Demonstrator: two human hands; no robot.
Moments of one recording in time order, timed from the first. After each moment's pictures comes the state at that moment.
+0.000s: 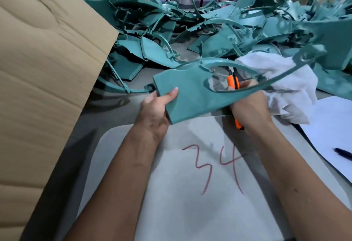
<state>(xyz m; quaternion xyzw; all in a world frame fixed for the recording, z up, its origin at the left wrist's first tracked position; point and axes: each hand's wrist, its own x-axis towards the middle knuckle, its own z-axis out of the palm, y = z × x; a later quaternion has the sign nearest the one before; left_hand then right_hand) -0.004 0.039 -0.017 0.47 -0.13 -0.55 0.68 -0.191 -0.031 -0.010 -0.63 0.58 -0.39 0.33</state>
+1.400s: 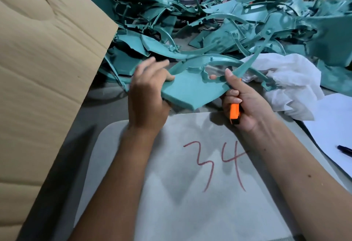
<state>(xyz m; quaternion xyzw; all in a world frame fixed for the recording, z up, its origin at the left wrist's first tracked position) 0.025 0.052 -0.016 0.64 -0.62 0.15 0.43 -0.179 -0.027 -0.001 -0.26 0.29 -0.44 0.81</state>
